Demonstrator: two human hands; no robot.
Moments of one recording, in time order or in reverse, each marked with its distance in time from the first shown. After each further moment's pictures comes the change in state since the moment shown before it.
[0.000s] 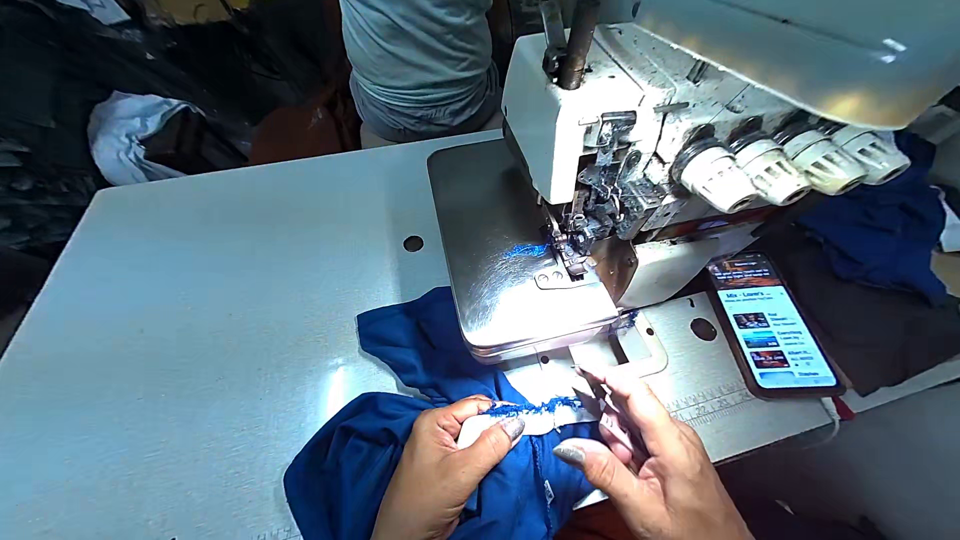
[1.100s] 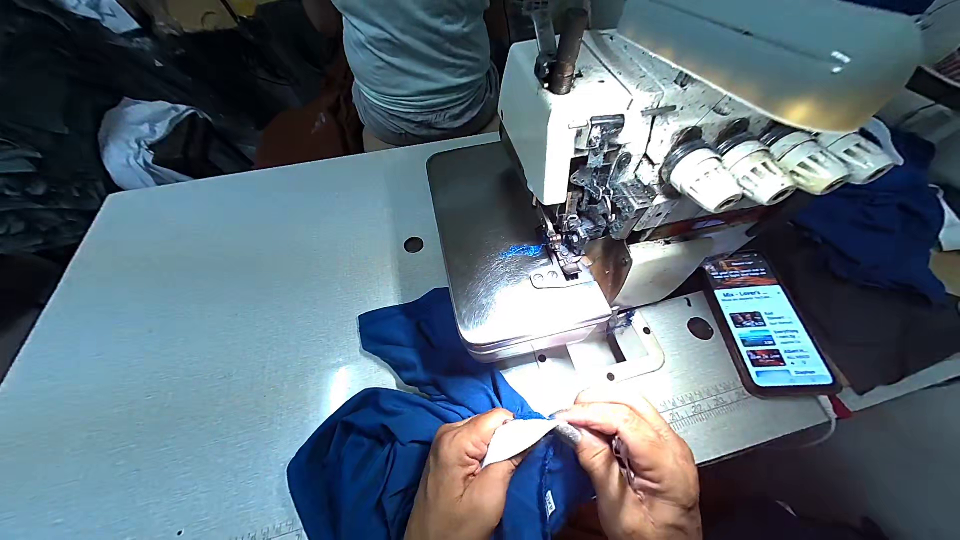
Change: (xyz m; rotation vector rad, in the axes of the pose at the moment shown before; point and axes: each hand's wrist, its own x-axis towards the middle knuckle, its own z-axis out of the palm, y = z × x) left_hand -0.003 -0.019 0.001 0.398 -0.134 0.462; right_hand 0.000 0.011 0.036 0.170 0.301 -0.375
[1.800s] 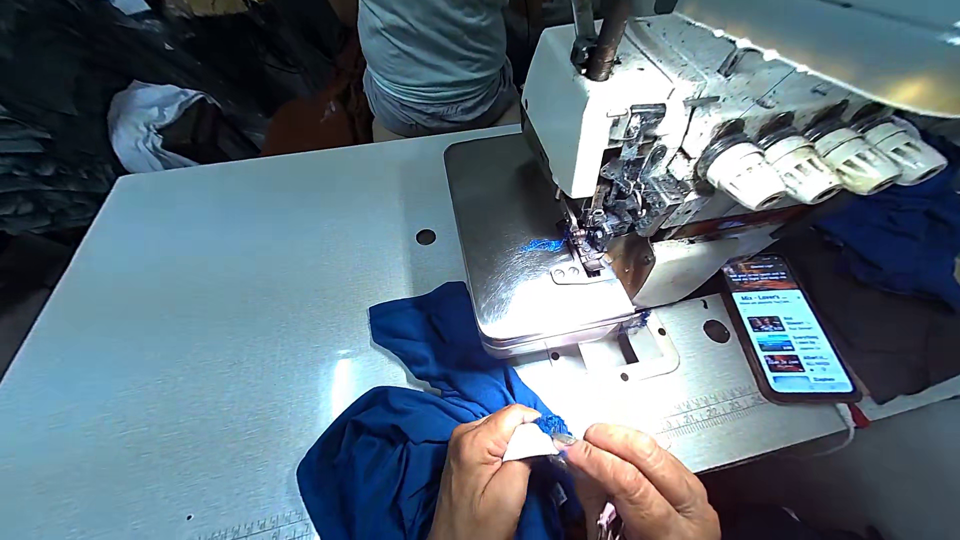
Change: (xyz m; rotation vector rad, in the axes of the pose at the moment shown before) left_hand -0.003 0.002 0.010 -0.001 0.081 -0.012; right_hand -0.003 -0.015 0.003 -0.252 -0.016 -0.287
